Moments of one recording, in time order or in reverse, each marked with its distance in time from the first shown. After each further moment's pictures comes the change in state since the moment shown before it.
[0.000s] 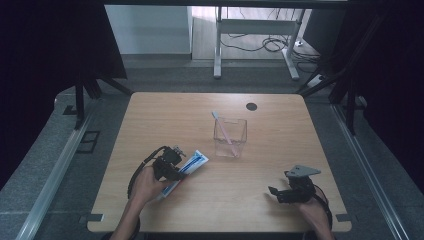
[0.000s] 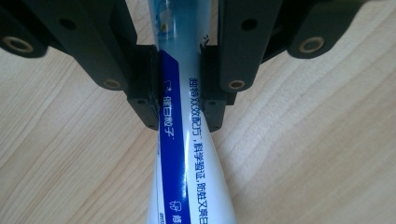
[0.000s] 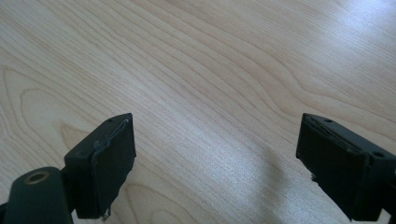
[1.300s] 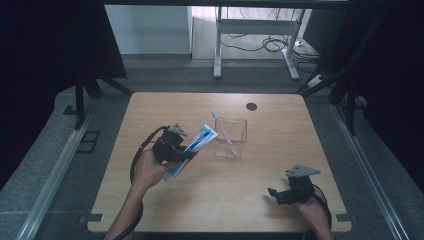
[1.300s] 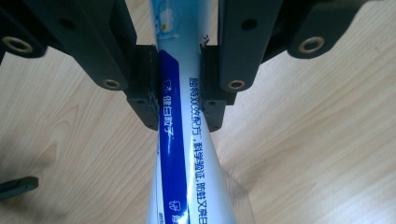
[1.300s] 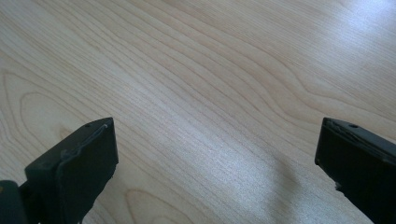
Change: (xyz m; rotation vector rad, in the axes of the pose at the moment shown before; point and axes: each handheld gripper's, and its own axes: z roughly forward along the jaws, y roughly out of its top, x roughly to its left) left arm -0.008 0.042 -0.061 -0.253 -0.015 0.070; right arm -0.001 -0.001 0.003 -0.015 0.011 0.004
